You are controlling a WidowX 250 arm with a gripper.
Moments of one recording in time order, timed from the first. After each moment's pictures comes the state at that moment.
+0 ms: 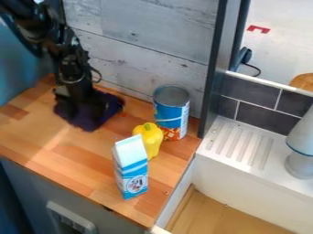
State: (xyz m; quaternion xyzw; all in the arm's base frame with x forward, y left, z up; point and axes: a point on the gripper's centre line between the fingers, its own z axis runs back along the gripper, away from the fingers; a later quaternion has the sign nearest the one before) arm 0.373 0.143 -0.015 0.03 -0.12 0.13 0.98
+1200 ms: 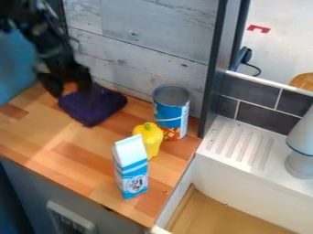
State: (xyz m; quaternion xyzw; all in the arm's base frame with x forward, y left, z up) arm 0.350 0.155 0.051 -0.01 -0.17 0.16 0.97
